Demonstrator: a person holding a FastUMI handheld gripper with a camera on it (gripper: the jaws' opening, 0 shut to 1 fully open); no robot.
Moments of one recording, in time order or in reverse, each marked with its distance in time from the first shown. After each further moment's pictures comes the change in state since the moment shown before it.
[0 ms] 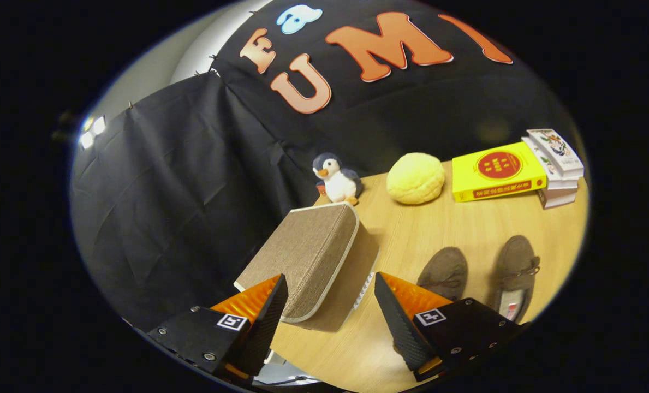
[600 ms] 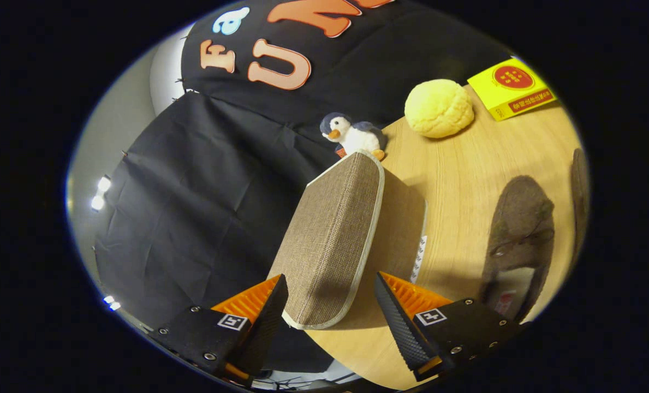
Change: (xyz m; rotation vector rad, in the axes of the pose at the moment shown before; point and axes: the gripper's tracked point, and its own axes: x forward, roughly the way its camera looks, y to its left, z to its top) arm 0.060 0.019 -0.042 0.302 0.134 0.266
